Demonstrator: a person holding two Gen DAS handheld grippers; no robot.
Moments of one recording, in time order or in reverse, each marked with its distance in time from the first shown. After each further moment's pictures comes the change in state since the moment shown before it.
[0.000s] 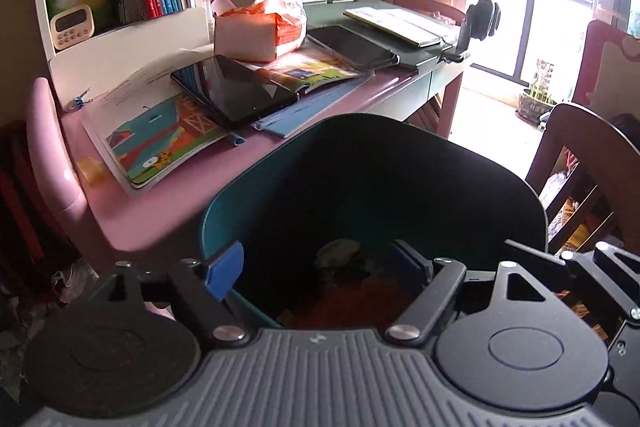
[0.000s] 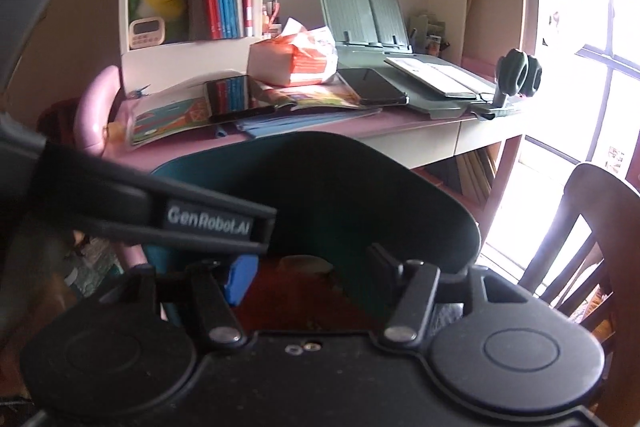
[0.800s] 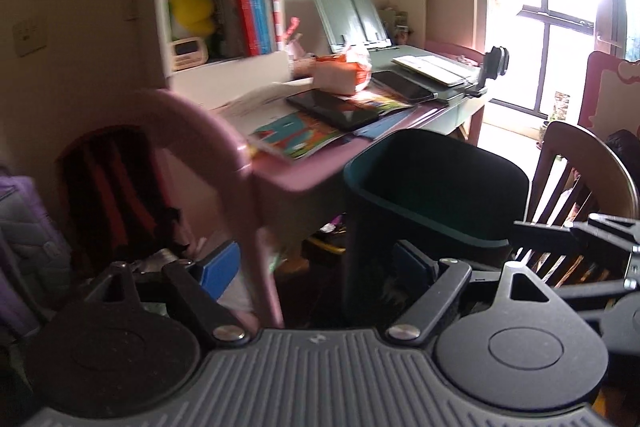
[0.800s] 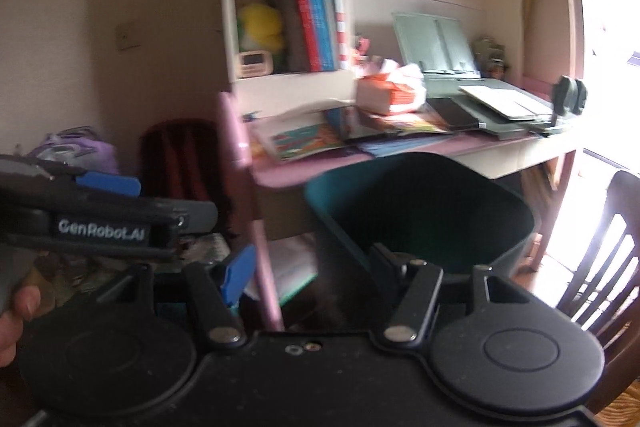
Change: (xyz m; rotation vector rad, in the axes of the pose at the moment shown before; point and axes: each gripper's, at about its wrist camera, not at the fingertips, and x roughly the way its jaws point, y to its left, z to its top) left arm -0.171 0.078 -0.083 -0.025 -0.132 0.106; right arm -0.109 0.060 -0.014 -0.008 -0.065 0.234
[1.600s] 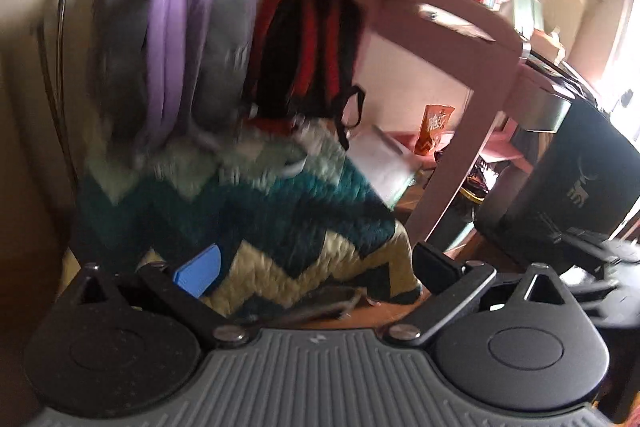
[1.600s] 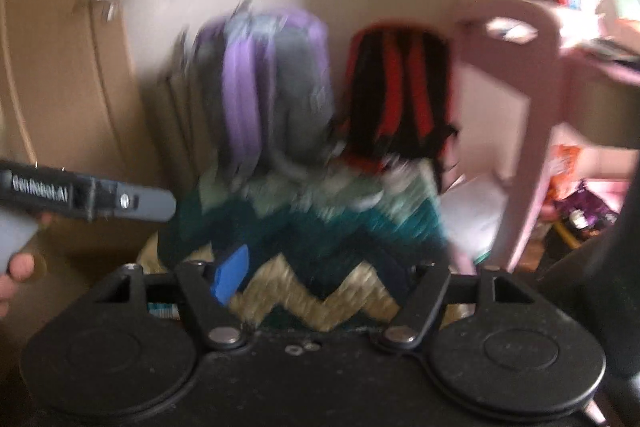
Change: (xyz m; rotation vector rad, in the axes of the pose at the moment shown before) left arm -0.063 0.271 -0.260 -0.445 0.095 0.135; right arm 0.101 0.226 -0.136 -0.247 0.164 0.435
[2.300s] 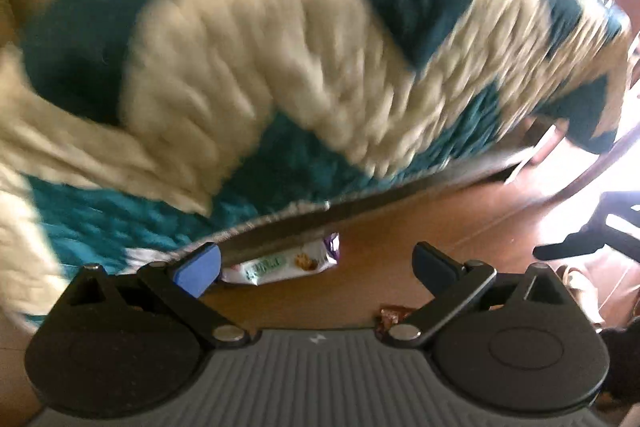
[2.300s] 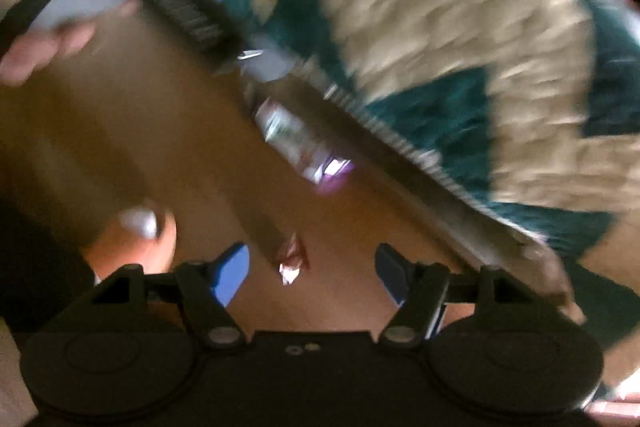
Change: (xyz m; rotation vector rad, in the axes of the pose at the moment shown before) left arm 0.254 0.185 -0.172 0.113 0.369 0.229; right arm 0.297 0.104 -0.213 -0.550 0.599 0.252
